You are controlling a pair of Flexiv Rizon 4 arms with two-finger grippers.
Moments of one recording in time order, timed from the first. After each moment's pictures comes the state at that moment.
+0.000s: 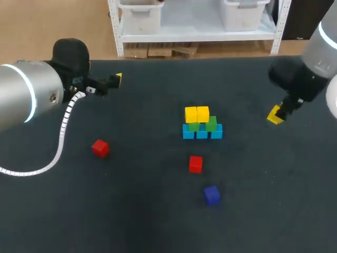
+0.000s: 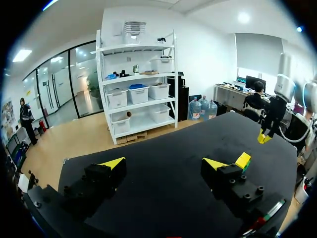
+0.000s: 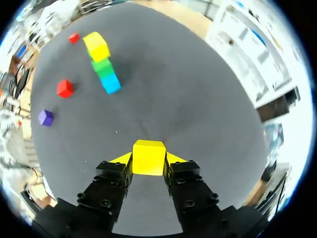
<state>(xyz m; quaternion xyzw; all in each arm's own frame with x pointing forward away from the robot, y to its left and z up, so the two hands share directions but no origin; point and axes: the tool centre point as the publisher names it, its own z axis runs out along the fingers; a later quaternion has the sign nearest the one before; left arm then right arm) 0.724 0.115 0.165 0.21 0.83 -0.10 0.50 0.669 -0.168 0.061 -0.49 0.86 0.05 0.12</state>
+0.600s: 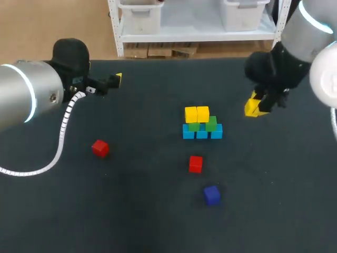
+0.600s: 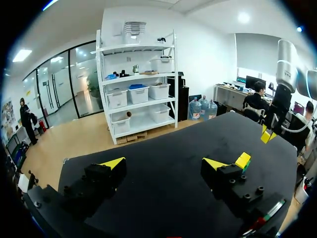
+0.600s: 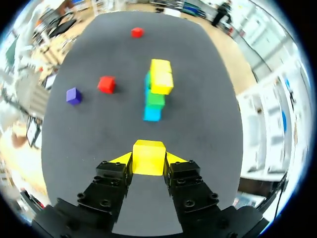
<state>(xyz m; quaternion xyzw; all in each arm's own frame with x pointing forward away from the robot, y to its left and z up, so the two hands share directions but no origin) 0.724 0.116 0.165 0.21 0.83 -0.10 0.50 0.660 -0.102 0.094 -0.72 0.68 0.05 0.13</state>
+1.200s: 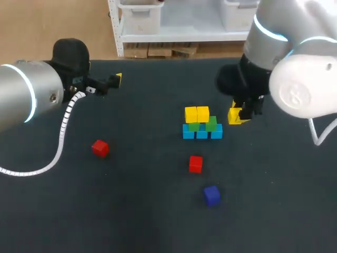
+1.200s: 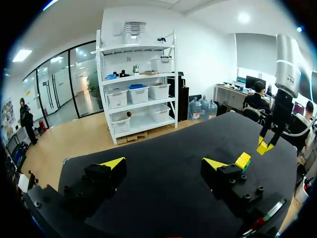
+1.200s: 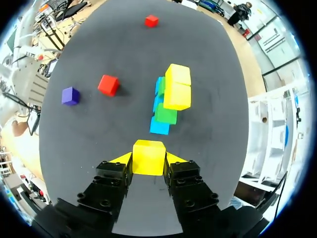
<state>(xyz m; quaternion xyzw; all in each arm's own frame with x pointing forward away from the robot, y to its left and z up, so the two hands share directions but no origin) 0.724 0.115 0.165 0.21 0.83 -0.10 0.50 0.657 -0.063 0.077 -0.74 0.67 0.01 0.07</state>
